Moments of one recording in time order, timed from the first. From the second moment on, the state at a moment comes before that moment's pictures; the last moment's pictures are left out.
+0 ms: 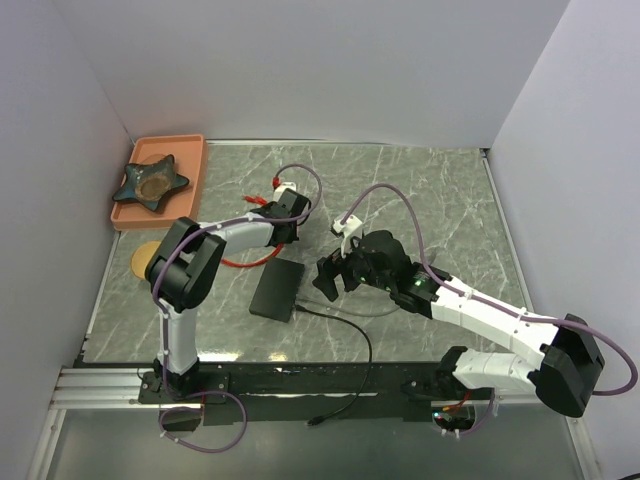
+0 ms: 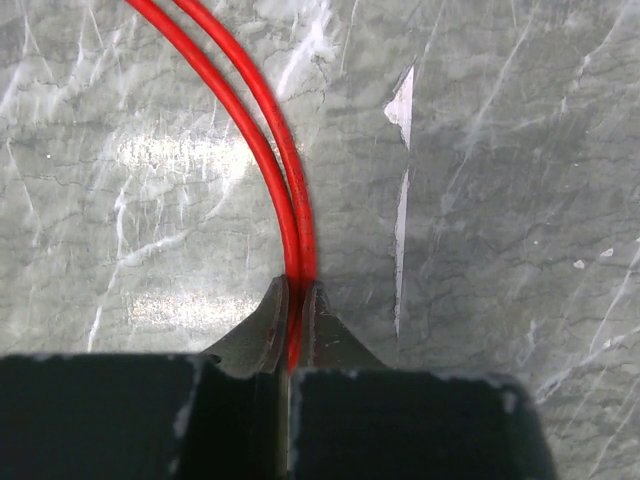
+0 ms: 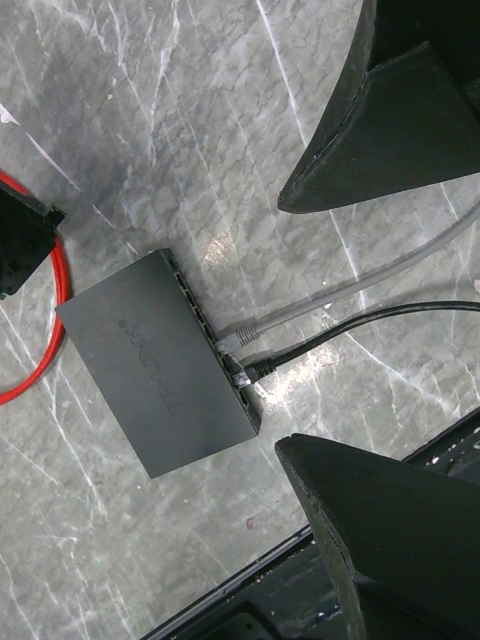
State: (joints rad) left arm -0.59 1.98 1.27 -0.22 -0.39 -0.48; right arm 0.85 1.13 0.77 -0.13 -0.06 0.17
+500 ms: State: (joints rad) left arm -0.60 1.75 1.29 -0.27 -0.33 -0.42; right arm 0.85 1.05 0.74 -0.13 -0.01 0.17
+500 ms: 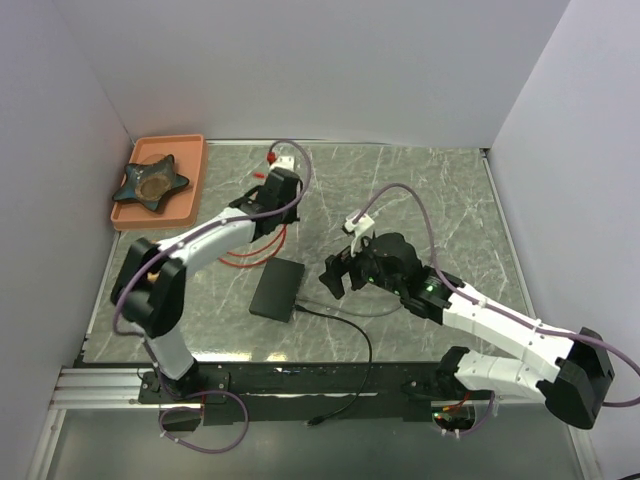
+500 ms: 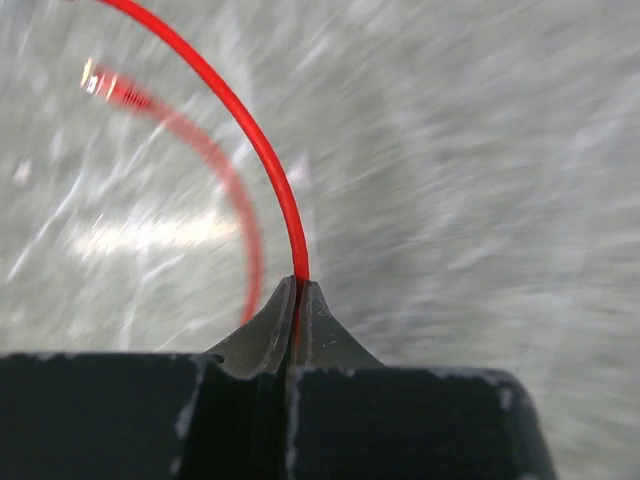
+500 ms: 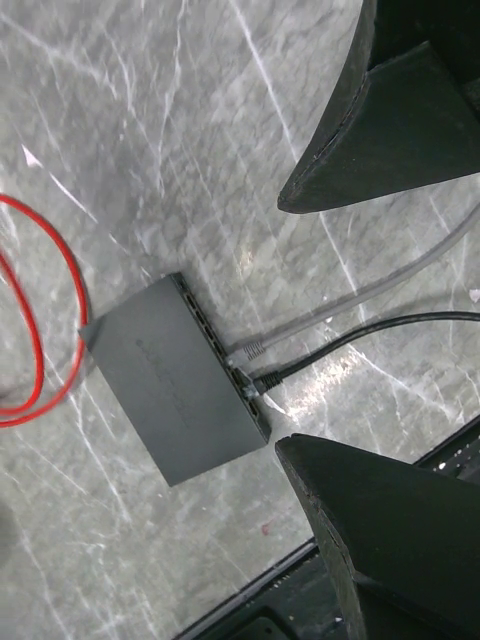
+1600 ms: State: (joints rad) left arm -0.68 1.40 0.62 0.46 0.08 -0.65; right arm 0.78 0.92 0.62 -0.06 -0.04 0.25
